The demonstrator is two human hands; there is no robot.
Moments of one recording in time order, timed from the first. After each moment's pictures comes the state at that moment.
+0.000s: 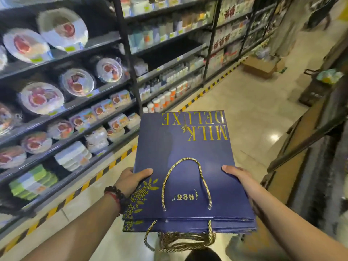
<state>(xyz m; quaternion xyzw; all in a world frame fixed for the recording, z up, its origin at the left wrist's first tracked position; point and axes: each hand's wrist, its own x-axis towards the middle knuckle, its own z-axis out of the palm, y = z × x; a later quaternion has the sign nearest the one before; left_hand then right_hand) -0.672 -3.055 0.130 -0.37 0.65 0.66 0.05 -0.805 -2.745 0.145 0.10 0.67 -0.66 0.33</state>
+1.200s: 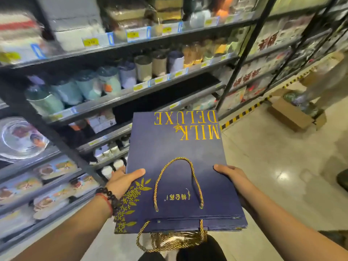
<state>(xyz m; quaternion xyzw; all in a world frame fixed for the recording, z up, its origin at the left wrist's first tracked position) -1.468 -3.264 0.075 -0.45 0.60 0.66 -0.02 -1.657 -2.990 0.131 0.05 0.71 -0.59 0.38</state>
